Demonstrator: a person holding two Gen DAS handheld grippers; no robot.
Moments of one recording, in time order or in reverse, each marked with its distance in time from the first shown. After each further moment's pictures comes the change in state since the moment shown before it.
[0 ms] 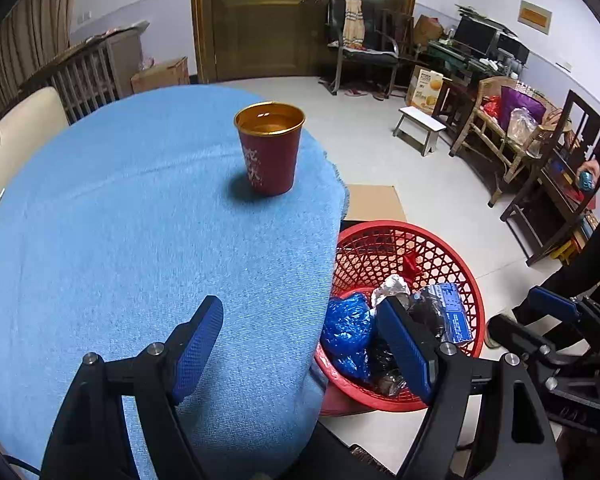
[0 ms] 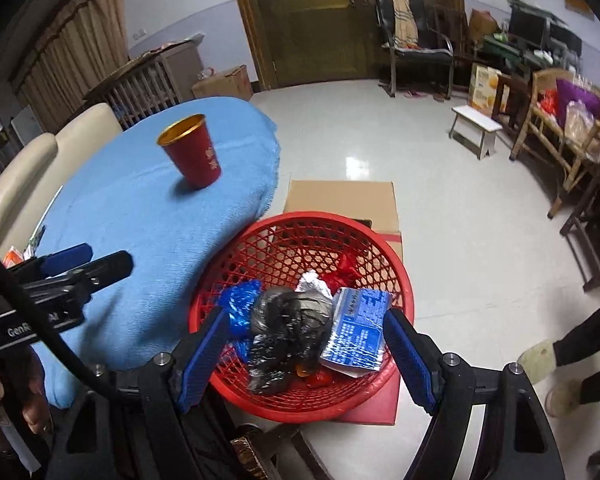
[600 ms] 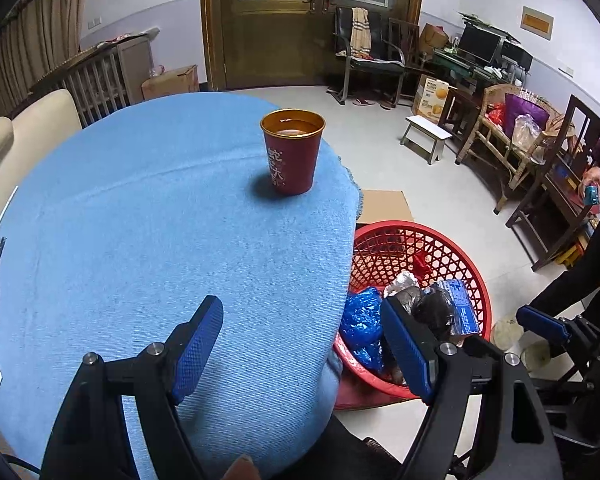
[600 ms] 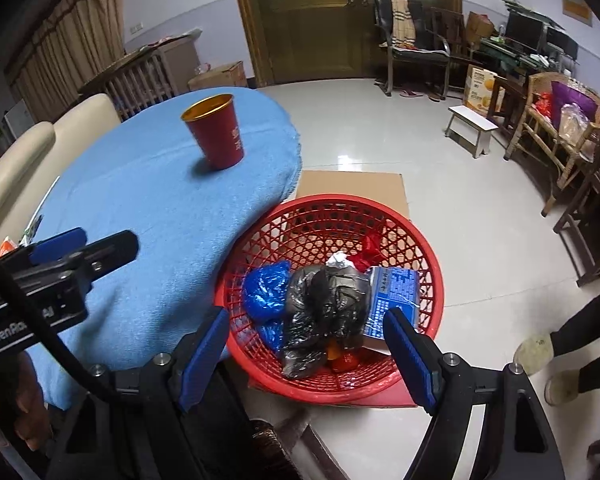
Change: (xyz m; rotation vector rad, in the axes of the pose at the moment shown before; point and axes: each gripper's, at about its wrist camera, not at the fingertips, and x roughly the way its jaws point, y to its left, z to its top) left arm -0.015 0.012 -0.013 -0.014 -0.035 0.034; right arm 0.003 0.041 -0.018 0.011 0.012 -0.044
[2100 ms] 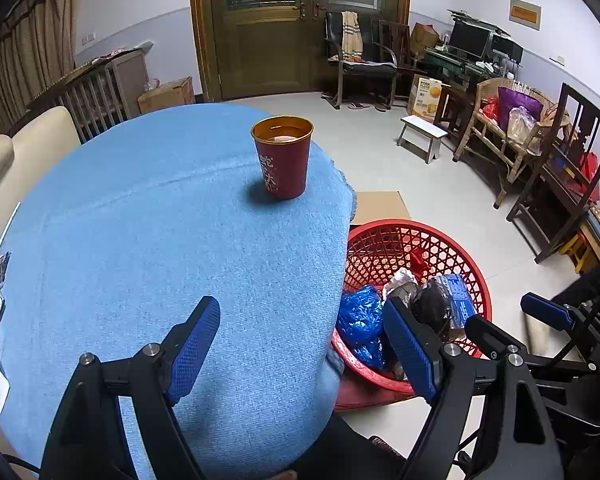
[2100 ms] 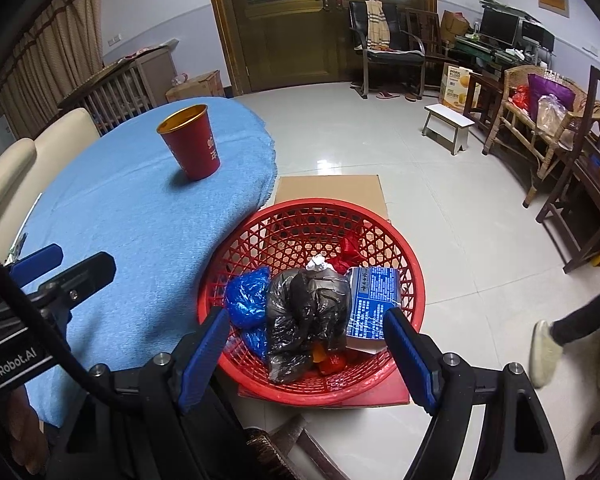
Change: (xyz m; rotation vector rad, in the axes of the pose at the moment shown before) left arm -0.006 -0.012 -0.006 0.049 -0.025 0.010; right arm -0.003 -0.006 -0.002 0.052 -0.023 -0.061
